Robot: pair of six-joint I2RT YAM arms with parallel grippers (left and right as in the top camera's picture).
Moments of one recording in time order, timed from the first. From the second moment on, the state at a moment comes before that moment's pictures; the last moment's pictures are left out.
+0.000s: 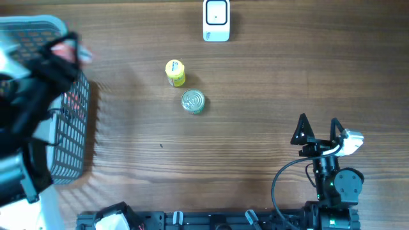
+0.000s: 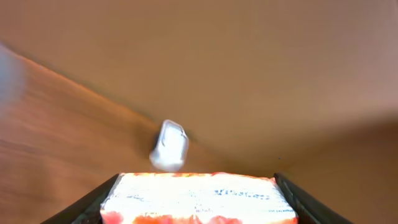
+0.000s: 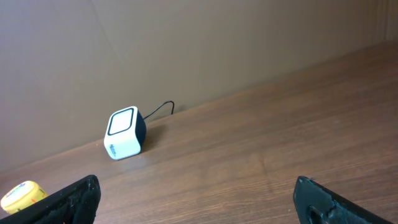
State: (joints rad) left arm 0.31 1.04 1.44 -0.69 0.62 -0.59; right arm -0.07 0.03 0.01 0.00 -0.06 0.35
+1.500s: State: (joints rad) left arm -0.82 1.76 1.03 -0.76 0.25 0.13; right arm -0.07 0.03 0.01 0.00 -0.06 0.35
